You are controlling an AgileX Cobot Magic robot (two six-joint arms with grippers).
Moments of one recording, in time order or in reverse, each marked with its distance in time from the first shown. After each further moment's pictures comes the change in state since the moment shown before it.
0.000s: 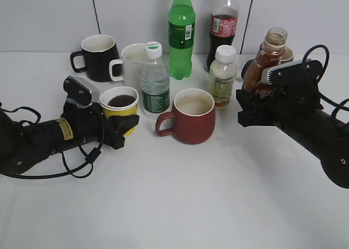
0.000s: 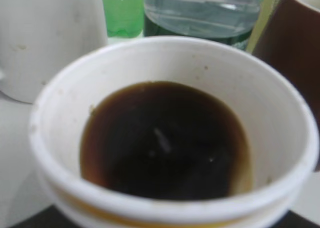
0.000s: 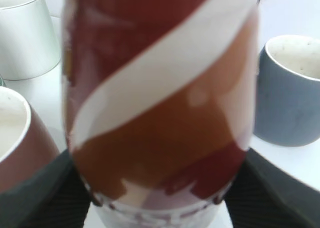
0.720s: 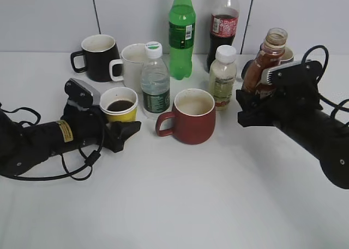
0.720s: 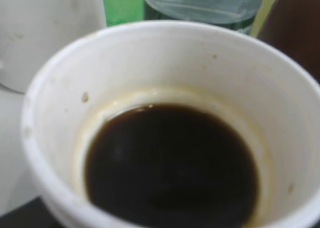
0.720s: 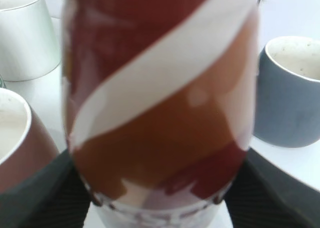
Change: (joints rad) left arm 0.000 0.002 0.000 0.002 0.025 0.002; right arm 0.000 0.004 0.000 0.000 -0.005 0.002
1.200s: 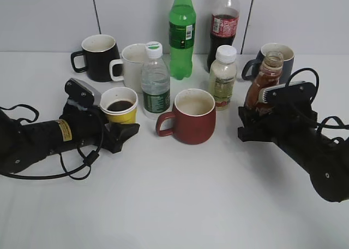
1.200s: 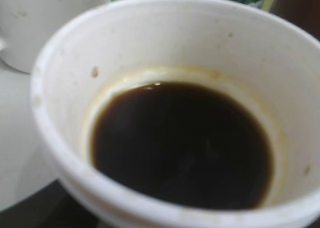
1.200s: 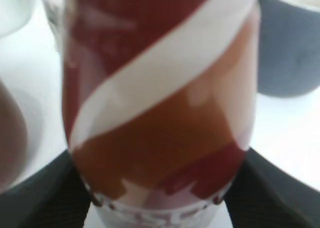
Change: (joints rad) left arm 0.000 -0.022 0.006 0.000 0.078 0.000; right arm -0.001 0.156 -0.001 0.059 -0.104 0.001
